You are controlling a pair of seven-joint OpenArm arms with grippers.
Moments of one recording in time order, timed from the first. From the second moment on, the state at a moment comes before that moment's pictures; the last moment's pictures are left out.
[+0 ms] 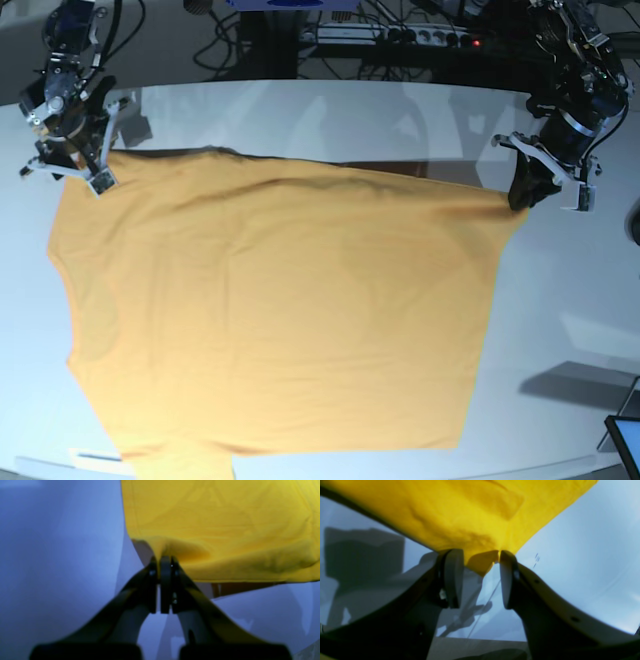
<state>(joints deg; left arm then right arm) 20.0 -12.9 -40.0 109.5 -38.0 -40.0 50.3 -20.1 6.9 19.4 108.5 -19.4 41.6 -49.6</state>
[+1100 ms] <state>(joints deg) 20.5 -13.0 -40.0 109.5 -38.0 -40.0 50.3 -17.8 7.9 15.7 112.8 -34.3 41.6 -48.6</state>
